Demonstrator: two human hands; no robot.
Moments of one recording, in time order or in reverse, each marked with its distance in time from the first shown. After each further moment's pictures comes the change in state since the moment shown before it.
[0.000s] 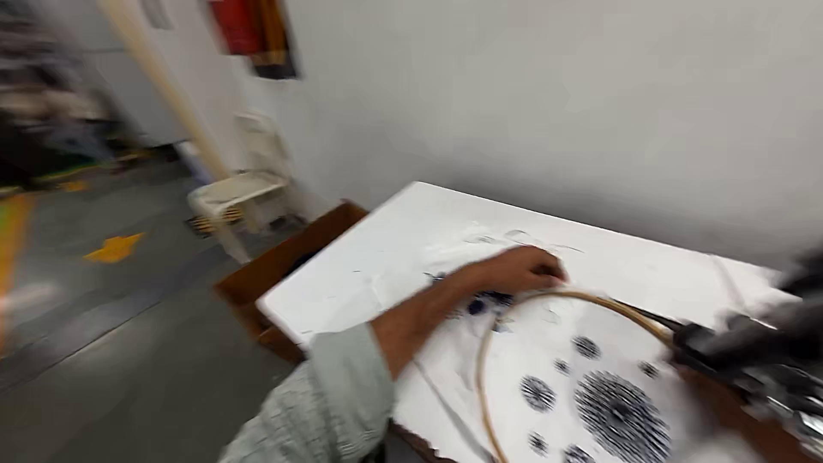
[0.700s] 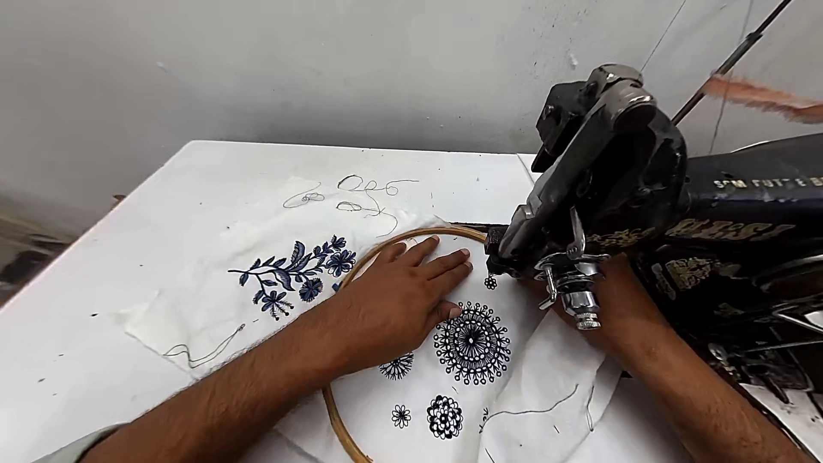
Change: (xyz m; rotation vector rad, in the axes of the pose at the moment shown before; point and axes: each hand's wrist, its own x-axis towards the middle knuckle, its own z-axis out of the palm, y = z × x) left_hand -0.018 0.087 0.071 0.591 -0.221 0.052; right_hand 0.003 0.011 0.014 -0.111 0.295 0.082
